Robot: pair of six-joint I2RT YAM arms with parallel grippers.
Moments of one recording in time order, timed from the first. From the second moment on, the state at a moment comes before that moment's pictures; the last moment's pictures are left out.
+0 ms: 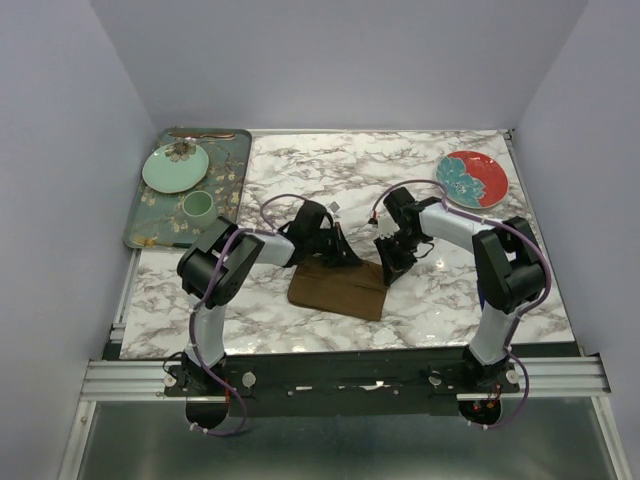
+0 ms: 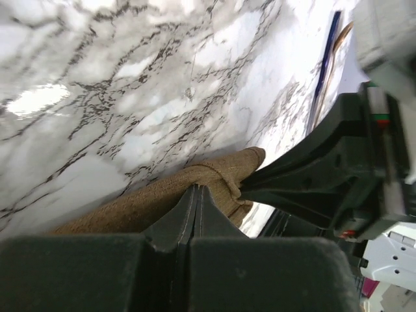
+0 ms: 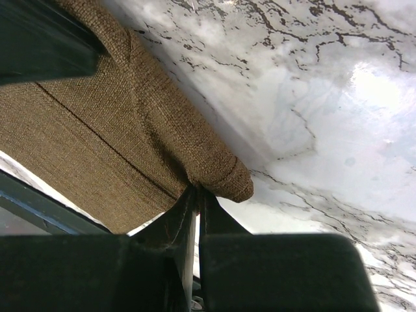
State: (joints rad) left arm -0.62 1.99 0.98 0.34 0.56 -0.97; right arm 0.44 1.84 1.15 -0.79 -0.33 0.00
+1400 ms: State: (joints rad) left arm -0.61 1.97 0.95 0.33 0.51 -0.96; right arm 0.45 1.92 1.27 -0.86 -0.32 -0.02
